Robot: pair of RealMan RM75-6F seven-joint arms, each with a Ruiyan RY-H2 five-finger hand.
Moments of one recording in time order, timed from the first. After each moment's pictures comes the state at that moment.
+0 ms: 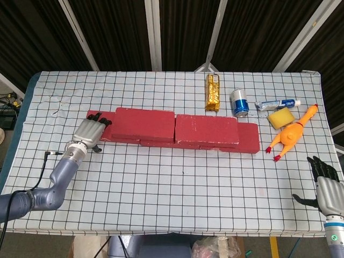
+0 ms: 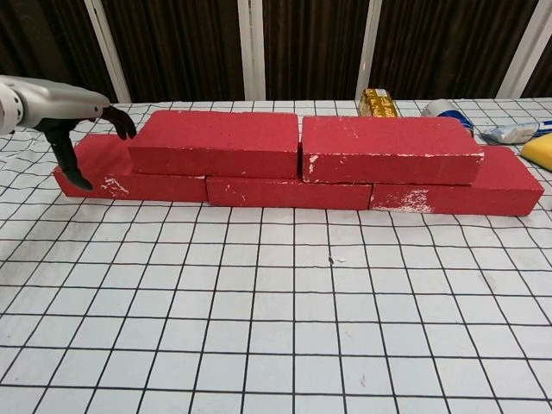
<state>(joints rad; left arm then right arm) -0.98 -1.30 -0.03 -1.53 0.63 0.87 0.61 0.10 -1.02 0.10 -1.78 -1.20 1.30 -0.05</state>
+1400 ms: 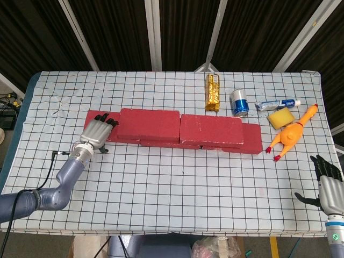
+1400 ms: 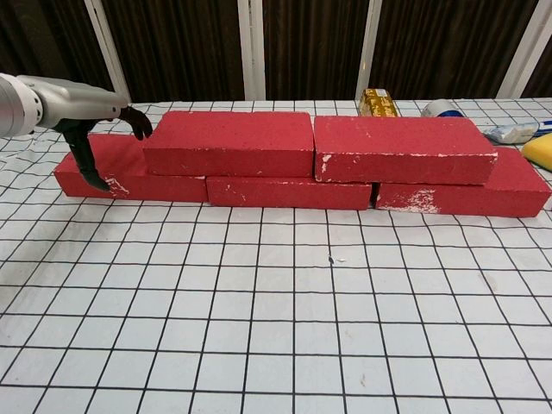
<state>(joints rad) -1.00 -1.31 -0.05 -1.55 0.63 0.88 0.64 0.10 -1.03 0.11 -1.77 -1.19 1.31 -0.05</state>
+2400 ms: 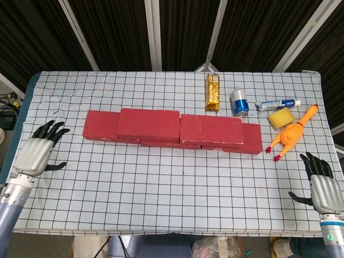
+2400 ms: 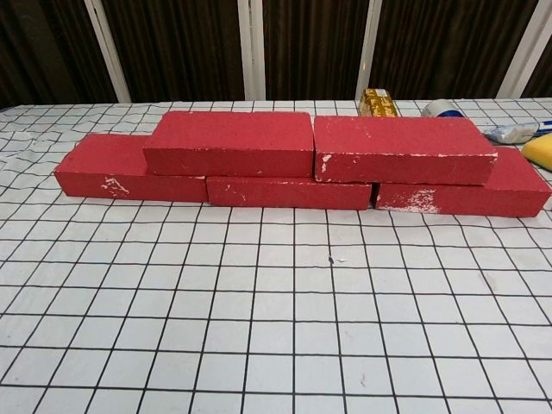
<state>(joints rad) -0.45 -1.05 0.06 -1.78 1.30 1.41 0.17 0.11 -1.08 0.08 -1.69 -1.34 1.35 -0.04</state>
